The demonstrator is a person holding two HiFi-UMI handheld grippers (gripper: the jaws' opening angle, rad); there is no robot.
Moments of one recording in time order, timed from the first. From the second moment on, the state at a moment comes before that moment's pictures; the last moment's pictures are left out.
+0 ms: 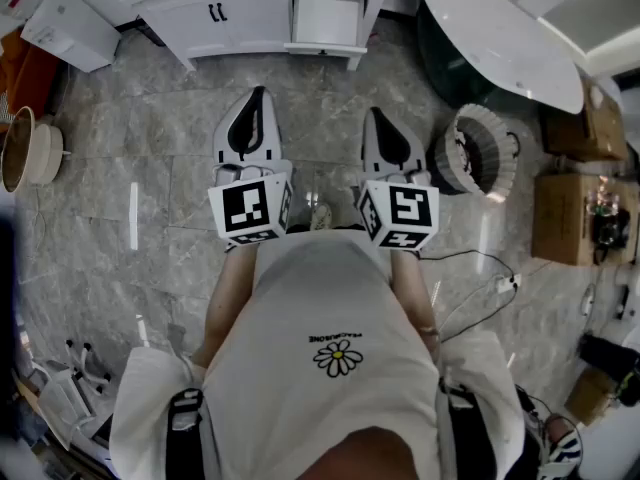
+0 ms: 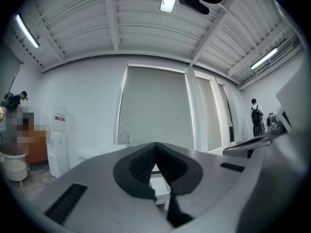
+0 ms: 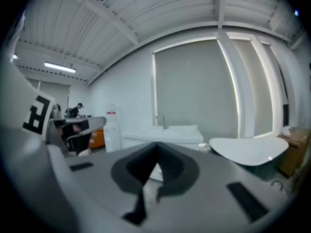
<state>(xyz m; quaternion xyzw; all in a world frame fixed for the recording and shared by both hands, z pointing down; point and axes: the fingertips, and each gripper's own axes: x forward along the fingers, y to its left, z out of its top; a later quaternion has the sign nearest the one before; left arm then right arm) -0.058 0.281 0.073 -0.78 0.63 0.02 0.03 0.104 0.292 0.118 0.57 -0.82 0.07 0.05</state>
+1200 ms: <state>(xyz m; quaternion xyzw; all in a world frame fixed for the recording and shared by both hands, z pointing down) -0.077 0.275 0.093 -0.75 0.66 -0.01 0.02 0.110 0.279 0.154 0.55 -0.82 0.15 0.04</state>
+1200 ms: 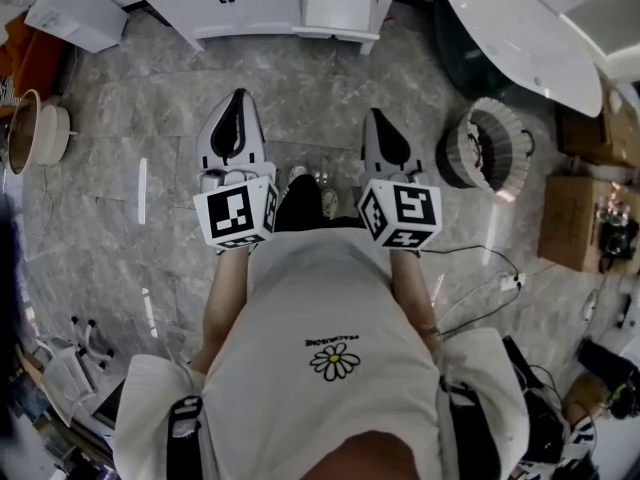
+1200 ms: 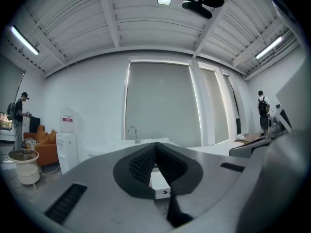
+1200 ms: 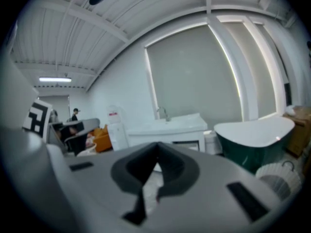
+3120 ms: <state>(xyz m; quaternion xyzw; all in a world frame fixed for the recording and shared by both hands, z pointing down) -0.148 -0.097 0.094 -0.80 0.60 0.03 0.02 0.045 -0.034 0.122 0.64 -0.76 0.08 0.08</state>
